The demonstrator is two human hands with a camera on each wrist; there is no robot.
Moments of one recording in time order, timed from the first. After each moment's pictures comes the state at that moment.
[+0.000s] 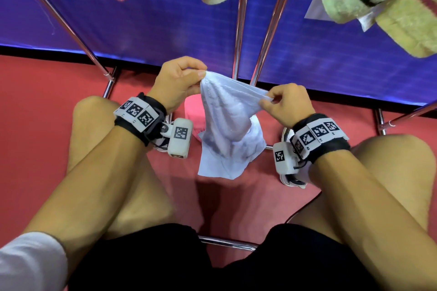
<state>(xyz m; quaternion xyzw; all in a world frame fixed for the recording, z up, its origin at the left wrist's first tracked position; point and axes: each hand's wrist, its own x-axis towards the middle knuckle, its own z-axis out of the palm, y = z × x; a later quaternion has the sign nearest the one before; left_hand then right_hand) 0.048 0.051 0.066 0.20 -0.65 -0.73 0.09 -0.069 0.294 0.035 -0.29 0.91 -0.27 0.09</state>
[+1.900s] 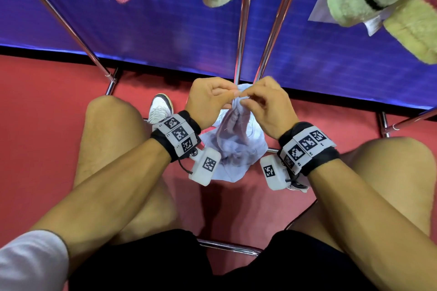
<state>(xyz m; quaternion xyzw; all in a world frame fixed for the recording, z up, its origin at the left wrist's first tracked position) 0.038 0.110 0.052 0.20 -0.70 -0.68 0.10 -0.041 0.265 0.035 -0.37 0.81 -0.45 0.04</state>
